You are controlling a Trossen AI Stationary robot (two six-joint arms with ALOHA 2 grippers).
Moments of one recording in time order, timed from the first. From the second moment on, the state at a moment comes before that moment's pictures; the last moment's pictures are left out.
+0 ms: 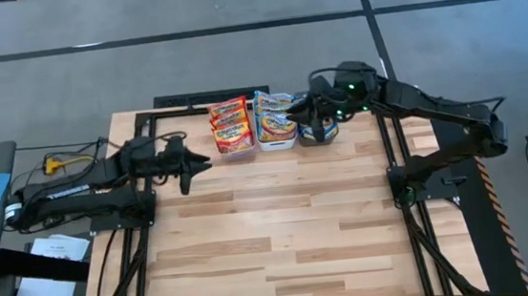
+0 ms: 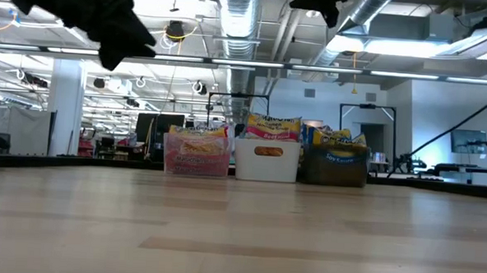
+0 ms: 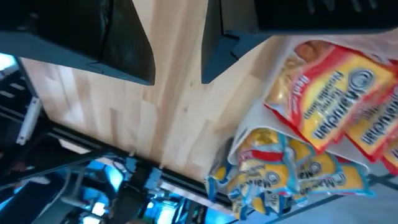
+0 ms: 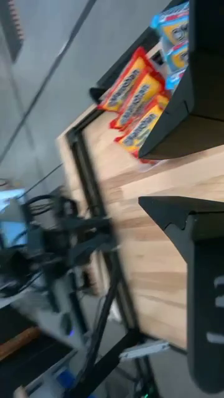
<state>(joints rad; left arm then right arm) 0.30 0.62 0.49 -0.13 0.08 -0.27 -0.37 1.26 1.28 -0.34 -0.24 0.14</state>
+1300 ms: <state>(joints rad) 0.22 0.17 0.06 -0.12 -0.07 -0.57 -0.36 0.70 0.55 0.06 -0.36 0.23</state>
